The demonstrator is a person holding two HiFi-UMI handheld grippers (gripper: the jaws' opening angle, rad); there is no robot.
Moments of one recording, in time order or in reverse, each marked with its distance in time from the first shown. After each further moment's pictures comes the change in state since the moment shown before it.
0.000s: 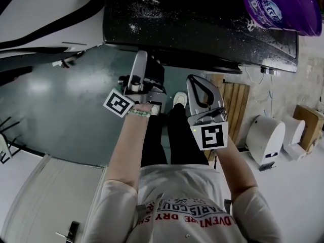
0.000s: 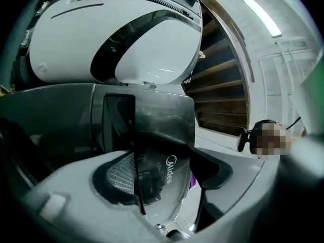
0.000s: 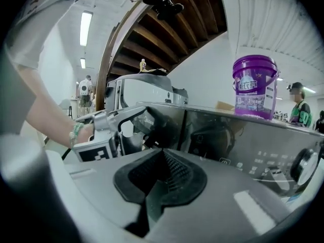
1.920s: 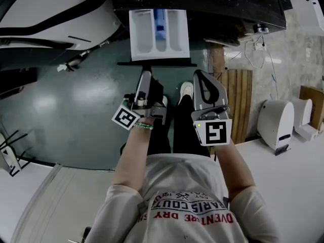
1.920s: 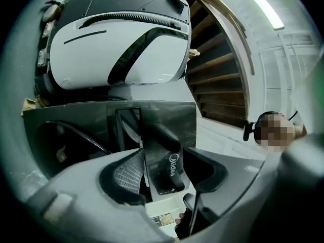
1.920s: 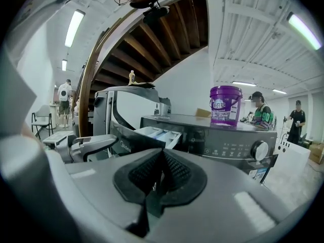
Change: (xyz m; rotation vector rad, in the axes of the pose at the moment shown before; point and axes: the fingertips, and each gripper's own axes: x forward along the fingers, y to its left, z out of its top) left arm -0.147 -0.047 -0.027 0.006 0.116 0.096; right arm -0.092 0.059 0.022 0.071 -0.085 -0.233
